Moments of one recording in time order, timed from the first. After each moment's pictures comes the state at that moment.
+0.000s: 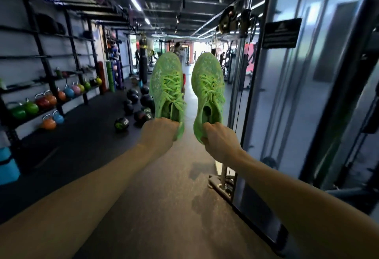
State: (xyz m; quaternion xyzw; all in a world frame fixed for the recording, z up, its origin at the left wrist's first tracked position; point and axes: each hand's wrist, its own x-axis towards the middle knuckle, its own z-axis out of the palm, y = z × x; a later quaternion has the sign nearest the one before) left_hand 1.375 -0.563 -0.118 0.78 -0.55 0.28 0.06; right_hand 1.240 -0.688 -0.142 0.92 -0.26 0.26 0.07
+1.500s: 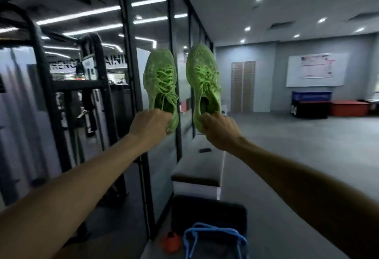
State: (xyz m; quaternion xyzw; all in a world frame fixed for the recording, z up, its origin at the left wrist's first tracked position) left_hand 0.654 -0.089 0.019 0.31 -0.88 0.24 0.26; right_hand 0.463 -0.001 -0.007 0.63 -0.70 0.22 0.26
